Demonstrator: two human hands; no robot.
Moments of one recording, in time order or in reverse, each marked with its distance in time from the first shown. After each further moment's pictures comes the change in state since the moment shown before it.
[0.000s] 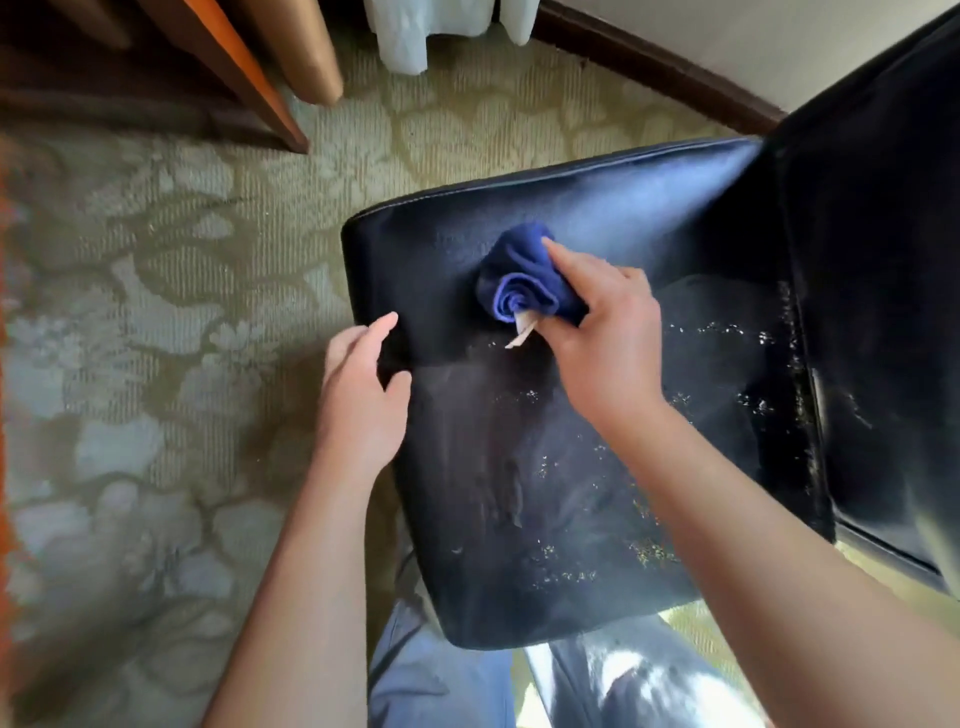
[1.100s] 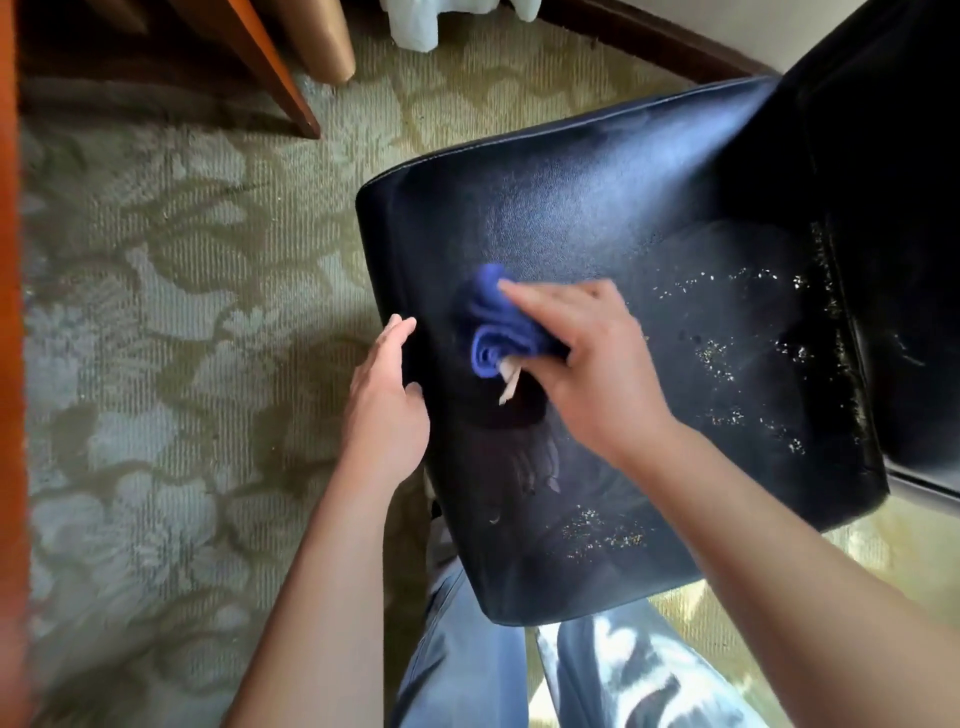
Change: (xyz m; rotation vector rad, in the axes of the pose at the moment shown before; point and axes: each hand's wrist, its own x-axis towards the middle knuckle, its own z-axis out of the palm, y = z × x) left_hand -0.037 -0.038 0.010 0.004 -0.051 0.050; right_hand -0.067 -0.010 0.018 0.021 -0.197 -0.208
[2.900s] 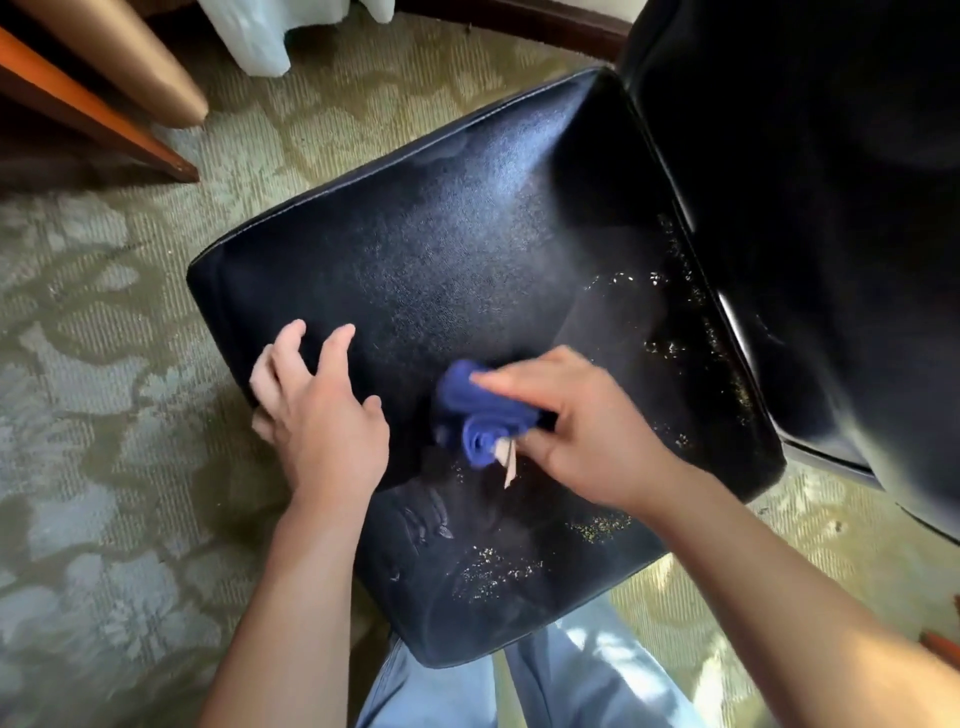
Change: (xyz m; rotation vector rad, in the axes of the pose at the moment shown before) left_hand 0.019 0.092 0.056 0.456 0.156 0.053; right_hand -0.046 0.094 -0.075 0.166 -0.133 0.047
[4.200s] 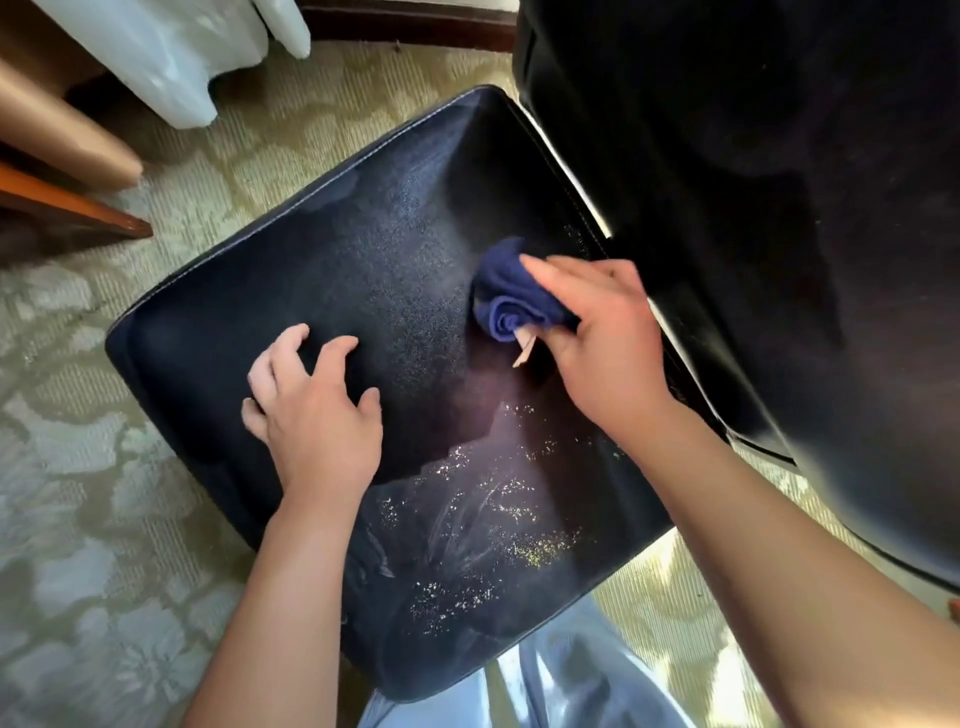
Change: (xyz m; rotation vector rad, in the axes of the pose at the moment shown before) left_hand 0.007 0.075 0.023 0.115 0.007 0.143; right_hand 0.019 0.062 -0.078 -0.153 0.430 0.242
